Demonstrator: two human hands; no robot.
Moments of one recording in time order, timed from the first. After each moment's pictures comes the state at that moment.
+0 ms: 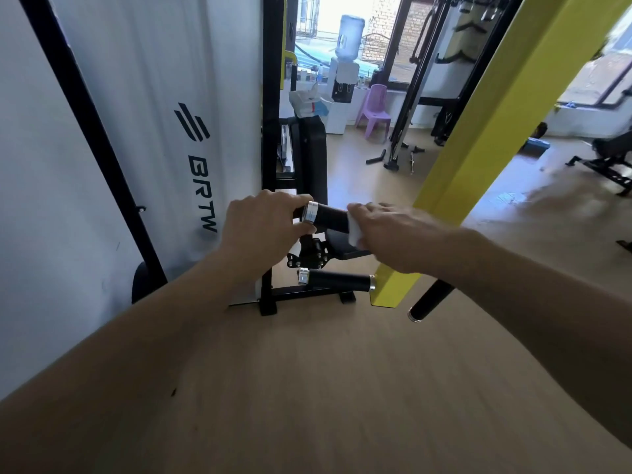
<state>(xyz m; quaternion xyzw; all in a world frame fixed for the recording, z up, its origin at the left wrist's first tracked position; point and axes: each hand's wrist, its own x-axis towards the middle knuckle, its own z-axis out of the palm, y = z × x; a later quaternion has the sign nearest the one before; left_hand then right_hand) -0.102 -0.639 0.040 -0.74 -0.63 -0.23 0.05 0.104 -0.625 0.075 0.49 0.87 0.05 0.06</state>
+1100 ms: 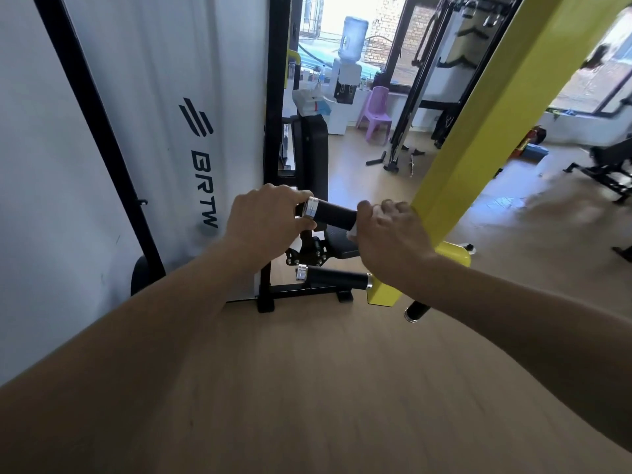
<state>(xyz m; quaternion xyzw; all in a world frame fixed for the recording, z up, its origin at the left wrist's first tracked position) -0.104 -0.641 0.039 -0.75 -0.61 -0.25 0.03 0.096 -0.637 0.044 0.53 0.81 0.24 0.03</state>
